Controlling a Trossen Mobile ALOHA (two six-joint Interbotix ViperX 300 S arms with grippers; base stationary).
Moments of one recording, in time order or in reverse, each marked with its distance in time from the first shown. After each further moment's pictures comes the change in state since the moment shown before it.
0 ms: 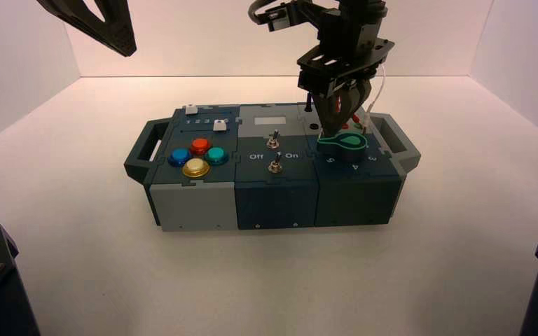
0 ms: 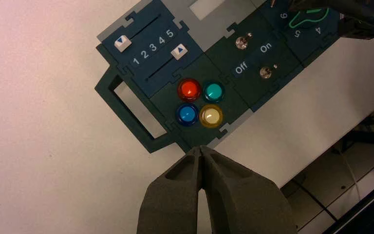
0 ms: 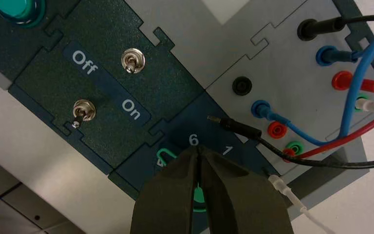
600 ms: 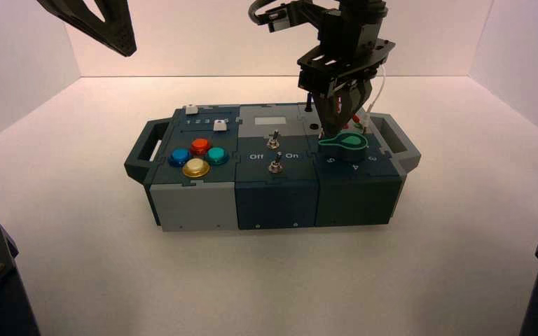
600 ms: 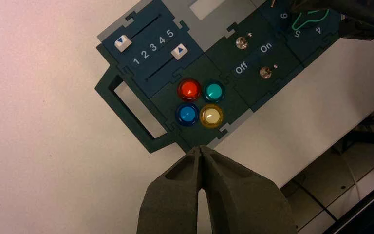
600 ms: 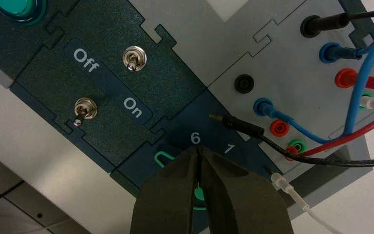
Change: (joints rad) left arm 0.000 0.000 0.000 -0.002 -0.002 0.000; right arm 0.000 0.000 0.002 0.005 0.008 0.000
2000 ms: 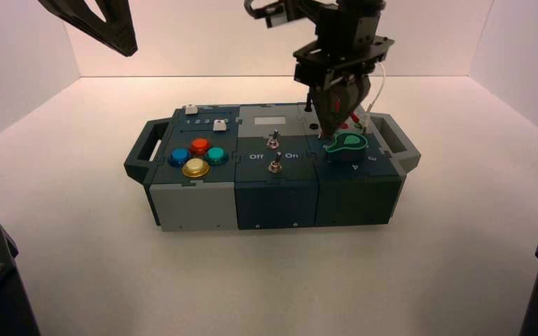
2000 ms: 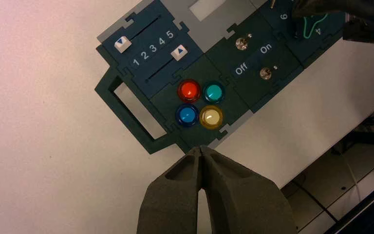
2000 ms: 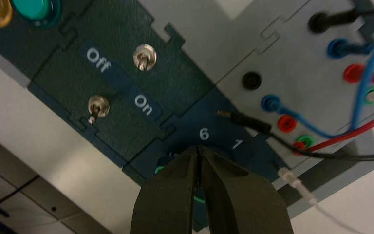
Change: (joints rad) left arm 0.002 0.003 0.002 0.002 -0.005 0.000; right arm 0.005 -0.003 -0.029 0.031 0.043 0.003
